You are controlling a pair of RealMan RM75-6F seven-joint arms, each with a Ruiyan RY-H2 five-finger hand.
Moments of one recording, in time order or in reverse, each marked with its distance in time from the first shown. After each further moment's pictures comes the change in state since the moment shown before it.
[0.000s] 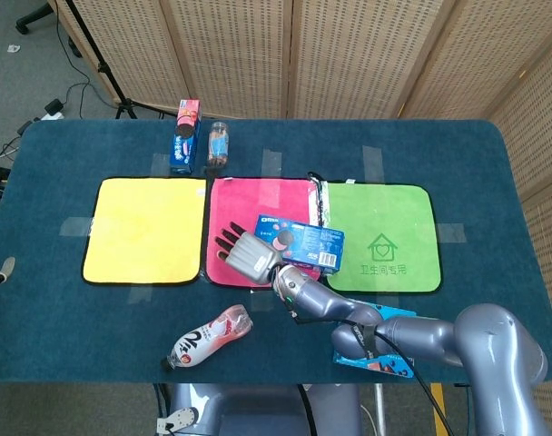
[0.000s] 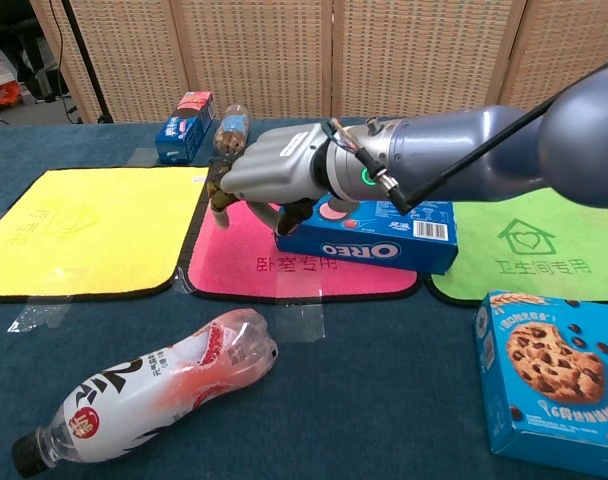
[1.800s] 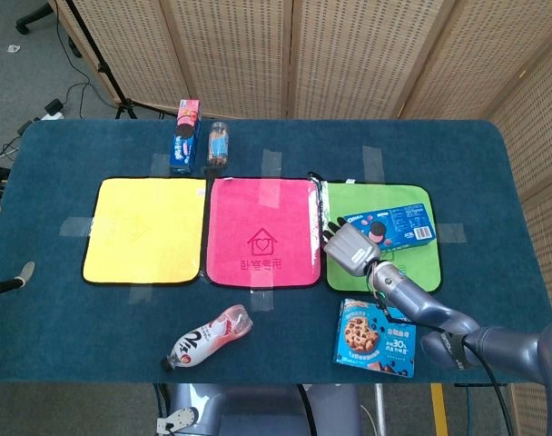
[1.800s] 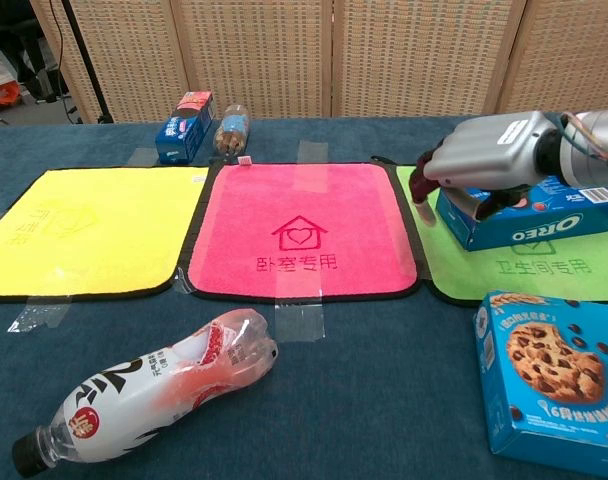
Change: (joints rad) left arm 0.016 -0.014 -0.001 -0.044 0.073 -0.015 0.024; right arm -0.196 0.326 -0.277 -0.126 -0.160 0.185 0.222
